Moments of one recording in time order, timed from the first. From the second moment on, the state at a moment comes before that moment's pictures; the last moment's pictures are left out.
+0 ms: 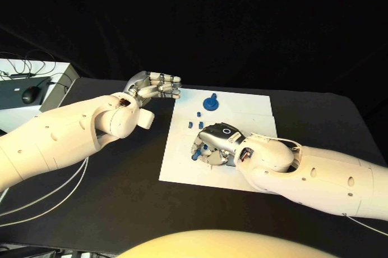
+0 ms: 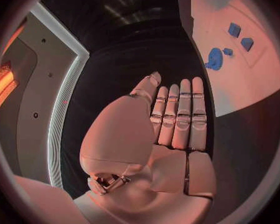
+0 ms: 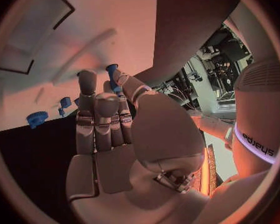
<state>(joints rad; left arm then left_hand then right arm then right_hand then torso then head) 1.08 -0.82 0.16 1.37 -0.28 -0.24 0.25 1.46 -0.05 0.06 -0.02 0.33 1.08 0.14 0.07 0.06 1.13 0.13 0.07 0.06 1.18 0.10 0.07 0.14 0.12 1.06 0.11 0.08 0.53 1.10 -0.64 -0.11 1.64 -1.74 -0.32 -0.13 1.35 -0.04 0.38 -0.20 0.17 1.23 0.11 0.07 0.10 1.26 0.07 0.06 0.06 1.42 -0.04 1.05 0.67 0.12 1.38 -0.06 0.23 1.31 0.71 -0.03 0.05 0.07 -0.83</state>
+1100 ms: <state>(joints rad) 1.08 -0.82 0.16 1.37 -0.28 -0.24 0.25 1.46 -0.05 0.06 -0.02 0.33 1.08 0.14 0.07 0.06 1.13 0.13 0.07 0.06 1.18 0.10 0.07 0.13 0.12 1.06 0.11 0.08 0.53 1.09 -0.64 -0.12 1.63 -1.70 -0.37 -0.09 1.34 -0.06 0.13 -0.11 0.21 1.06 0.12 0.07 0.07 1.11 0.10 0.07 0.06 1.41 -0.01 1.06 0.65 0.15 1.41 -0.02 0.17 1.28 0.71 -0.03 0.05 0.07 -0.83</state>
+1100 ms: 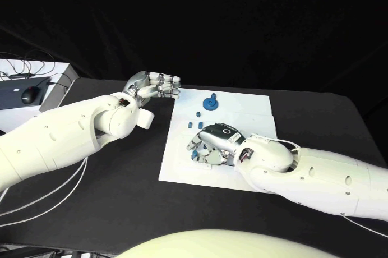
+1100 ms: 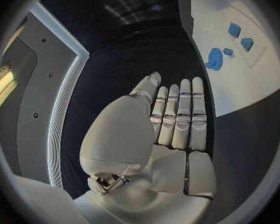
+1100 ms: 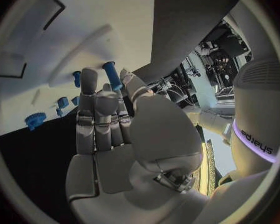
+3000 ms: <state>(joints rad) 1.03 -0.85 0.16 1.42 -0.26 -0.24 0.28 1.46 -0.05 0.07 -0.01 0.33 1.08 0.14 0.07 0.06 1.16 0.12 0.07 0.06 1.18 0.10 0.07 0.14 0.12 1.06 0.11 0.08 0.54 1.18 -1.09 -0.11 1.79 -1.07 -0.11 -0.55 1.06 0.06 -0.24 0.15 0.40 1.09 0.04 0.23 0.66 1.30 -0.04 0.86 1.18 1.43 -0.10 1.25 0.94 0.08 1.46 -0.10 0.31 1.31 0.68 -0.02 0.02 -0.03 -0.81</state>
